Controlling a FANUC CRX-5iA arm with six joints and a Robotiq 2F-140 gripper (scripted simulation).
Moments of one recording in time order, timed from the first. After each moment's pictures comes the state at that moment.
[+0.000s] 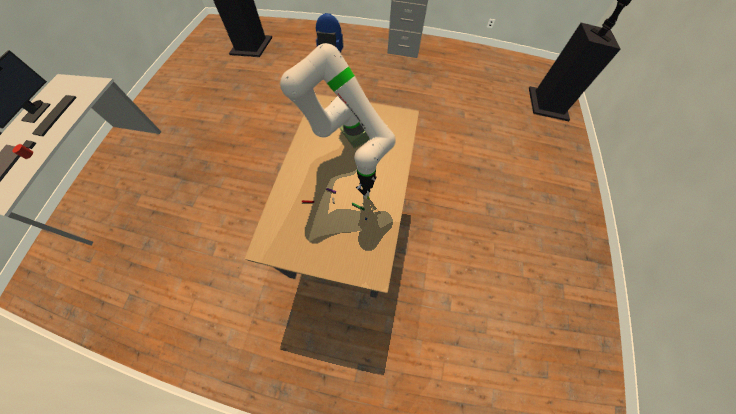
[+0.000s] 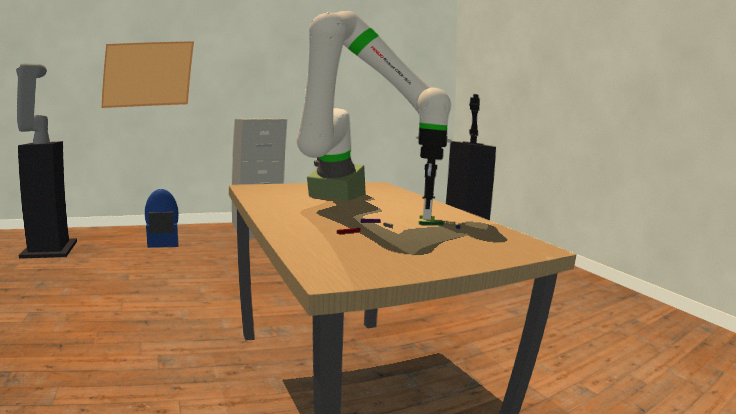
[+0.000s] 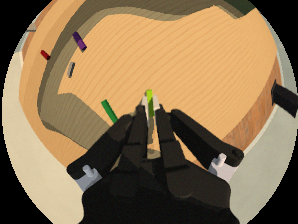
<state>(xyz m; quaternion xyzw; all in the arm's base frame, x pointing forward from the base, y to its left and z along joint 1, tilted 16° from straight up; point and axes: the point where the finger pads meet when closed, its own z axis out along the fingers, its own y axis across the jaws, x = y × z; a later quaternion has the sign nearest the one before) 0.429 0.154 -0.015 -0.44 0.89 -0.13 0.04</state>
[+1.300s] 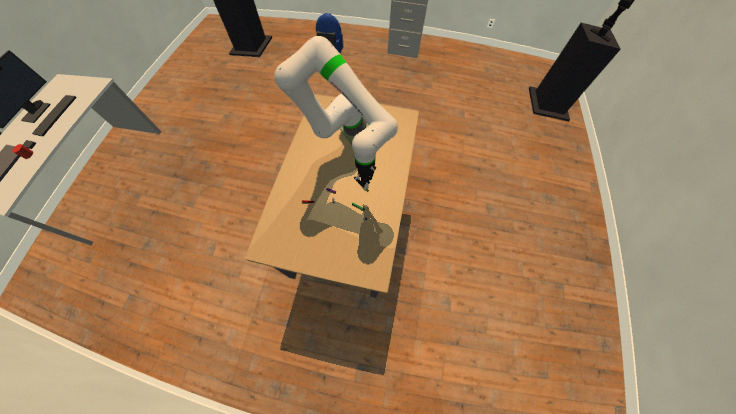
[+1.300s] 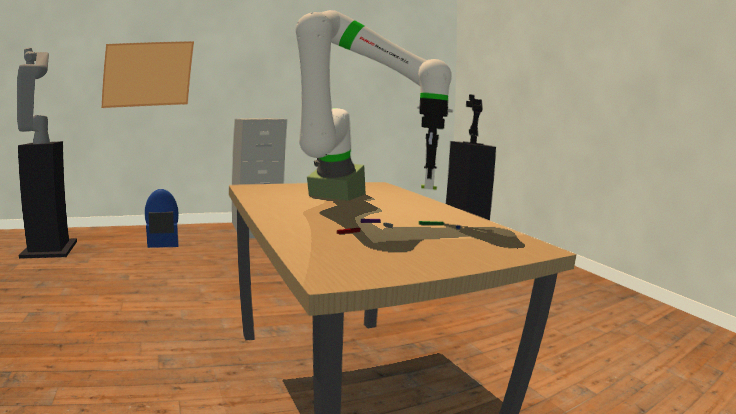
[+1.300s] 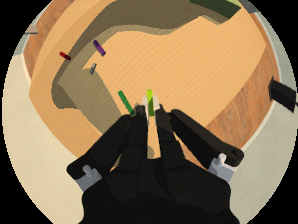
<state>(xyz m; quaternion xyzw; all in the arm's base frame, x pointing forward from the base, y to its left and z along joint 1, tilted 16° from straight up) 0.414 0.169 0.083 -0.43 0.89 -0.13 0.04</state>
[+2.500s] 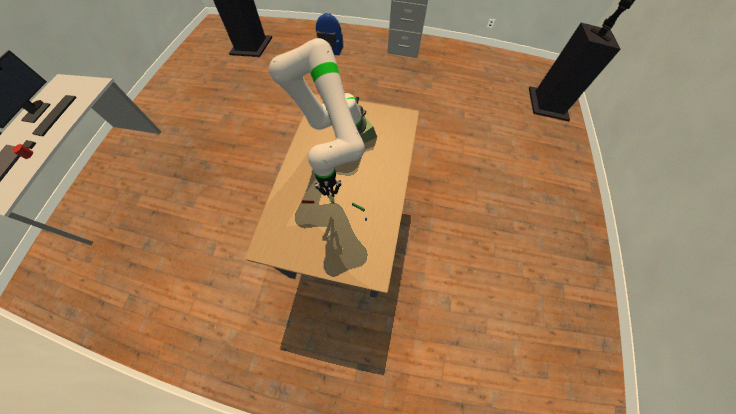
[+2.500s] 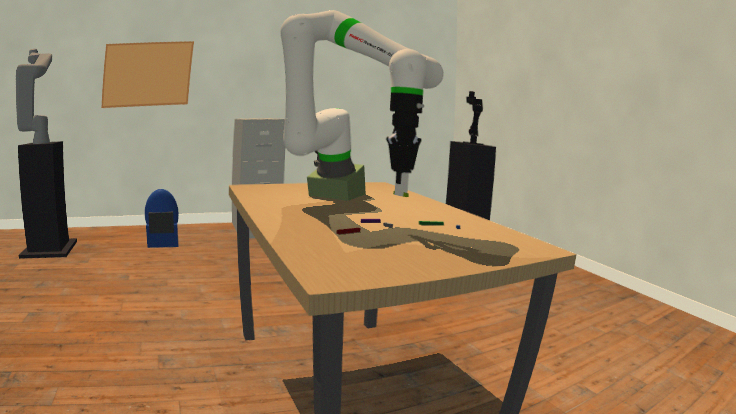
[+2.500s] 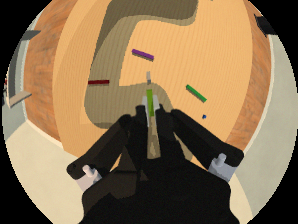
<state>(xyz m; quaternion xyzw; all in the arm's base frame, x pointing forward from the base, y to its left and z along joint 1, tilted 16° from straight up) 0.511 0.015 0.134 -0.17 0.98 -0.12 0.08</state>
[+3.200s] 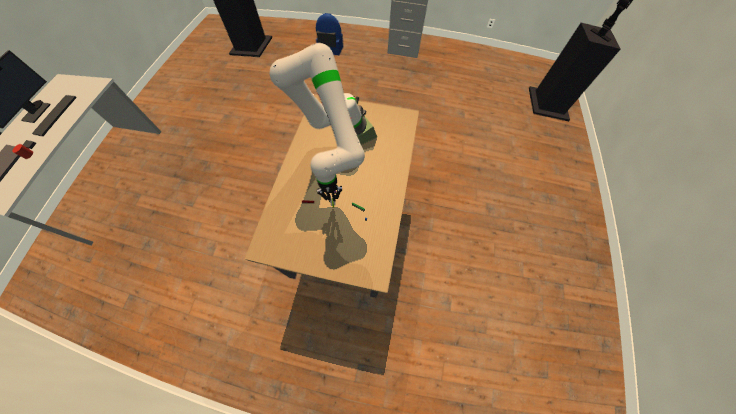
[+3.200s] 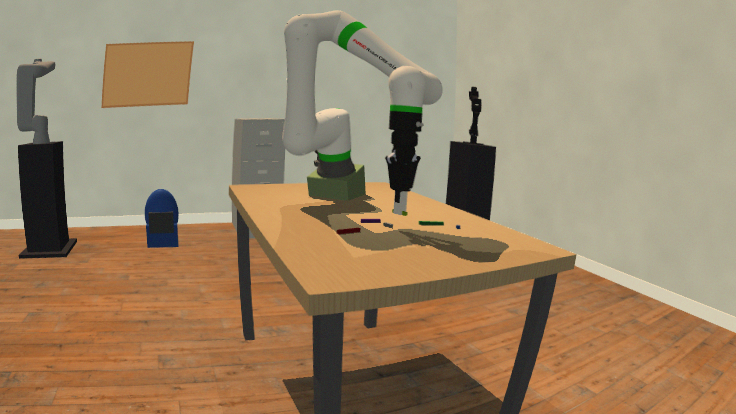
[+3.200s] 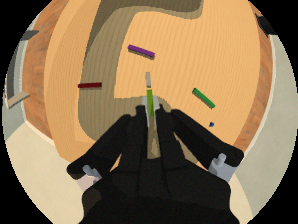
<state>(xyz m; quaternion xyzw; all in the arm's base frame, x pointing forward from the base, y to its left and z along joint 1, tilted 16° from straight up) 0.521 0.004 0.082 -0.17 0.98 -0.12 0.08</state>
